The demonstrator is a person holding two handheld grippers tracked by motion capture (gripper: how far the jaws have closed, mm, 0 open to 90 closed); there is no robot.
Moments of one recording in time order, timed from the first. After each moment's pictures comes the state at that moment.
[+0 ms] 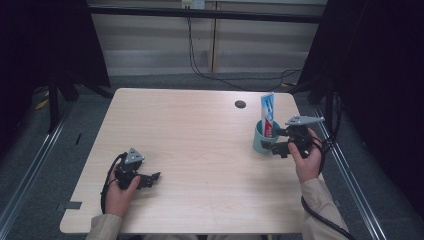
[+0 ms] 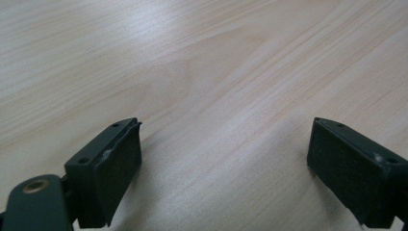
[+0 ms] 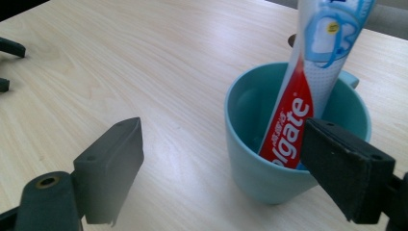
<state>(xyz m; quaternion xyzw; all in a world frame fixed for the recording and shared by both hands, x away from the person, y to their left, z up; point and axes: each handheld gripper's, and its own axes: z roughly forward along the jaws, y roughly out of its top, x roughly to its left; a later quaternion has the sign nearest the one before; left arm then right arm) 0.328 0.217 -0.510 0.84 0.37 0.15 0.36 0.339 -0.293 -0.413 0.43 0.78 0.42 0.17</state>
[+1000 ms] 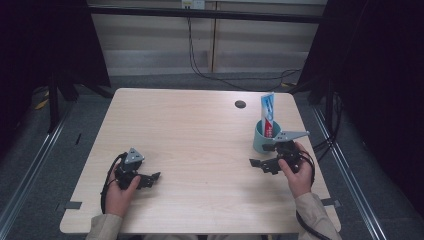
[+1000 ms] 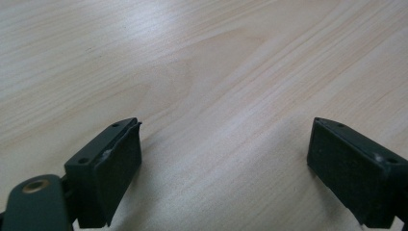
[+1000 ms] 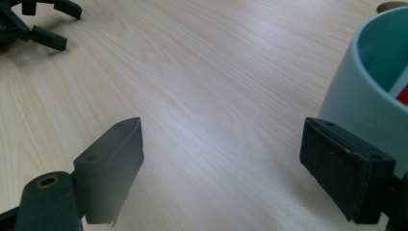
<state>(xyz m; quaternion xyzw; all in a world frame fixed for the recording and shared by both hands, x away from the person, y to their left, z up) 0.328 0.217 -0.510 0.84 0.37 0.15 0.36 0.315 -0.265 -0.444 0.38 0.81 0.42 0.11</state>
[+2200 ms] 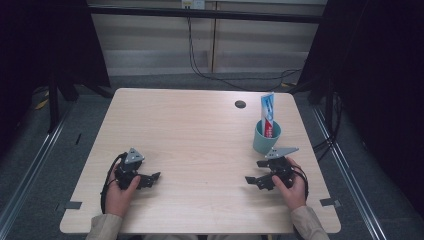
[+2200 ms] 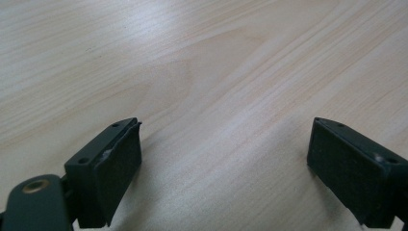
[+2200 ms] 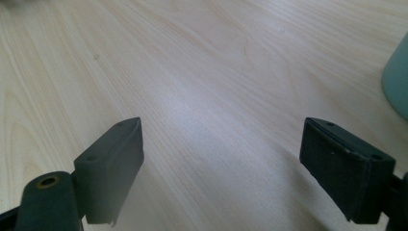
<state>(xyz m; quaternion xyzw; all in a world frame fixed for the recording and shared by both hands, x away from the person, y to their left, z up) 0.328 0.217 -0.510 0.84 0.37 0.15 0.36 0.296 -0.257 -0.494 0.37 0.83 0.40 0.08</state>
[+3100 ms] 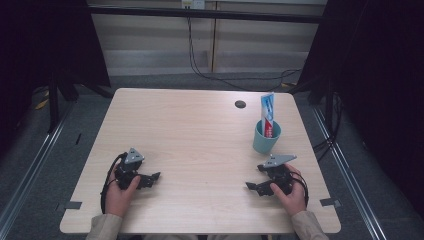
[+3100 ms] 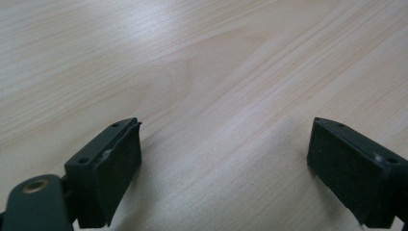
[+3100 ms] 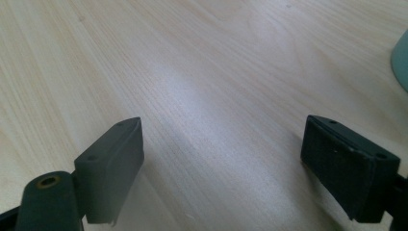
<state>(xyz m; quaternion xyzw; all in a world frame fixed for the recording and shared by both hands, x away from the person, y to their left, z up) 0.328 0.217 -0.510 0.84 0.37 0.15 0.36 0.284 -0.256 -0.510 0.35 0.85 0.38 0.11</state>
